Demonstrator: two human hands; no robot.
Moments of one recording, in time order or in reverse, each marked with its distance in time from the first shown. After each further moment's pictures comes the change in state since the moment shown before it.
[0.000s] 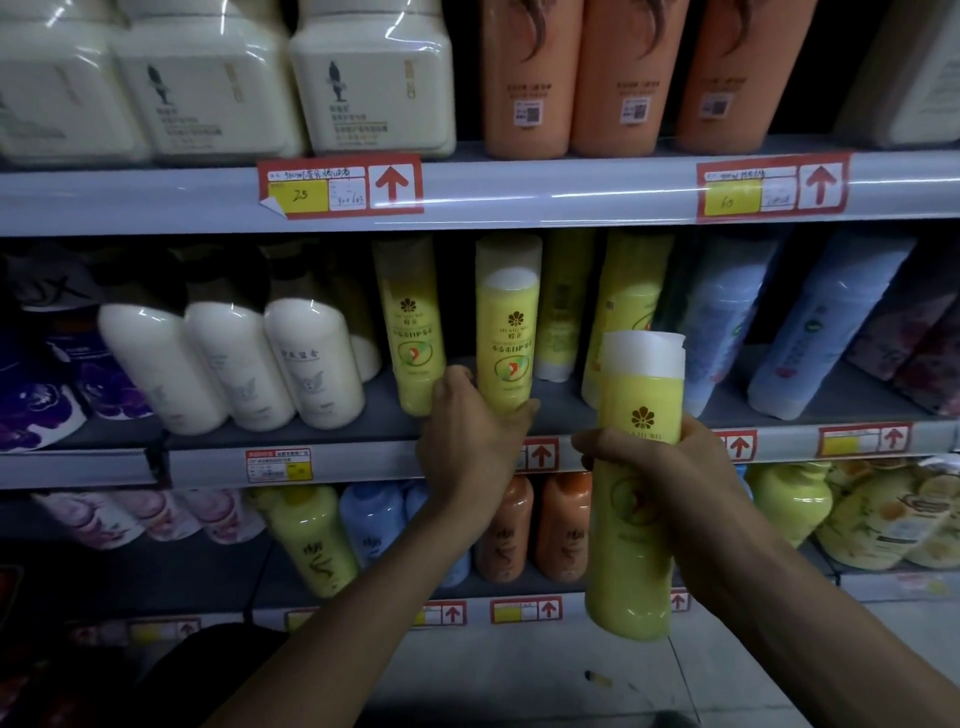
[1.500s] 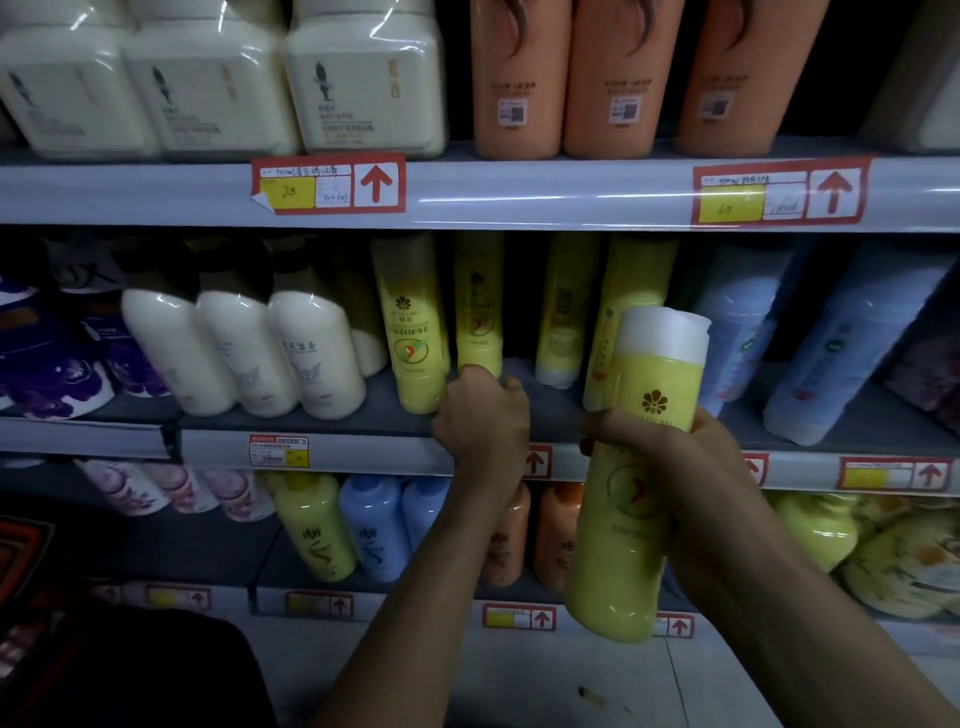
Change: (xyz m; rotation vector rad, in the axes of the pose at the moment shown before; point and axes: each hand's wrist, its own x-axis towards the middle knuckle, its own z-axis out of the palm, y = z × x) left_hand 0.026 0.026 0.046 0.130 0.105 -0.219; right_hand 0.021 -0.006 -0.021 0.106 -0.132 -0.027
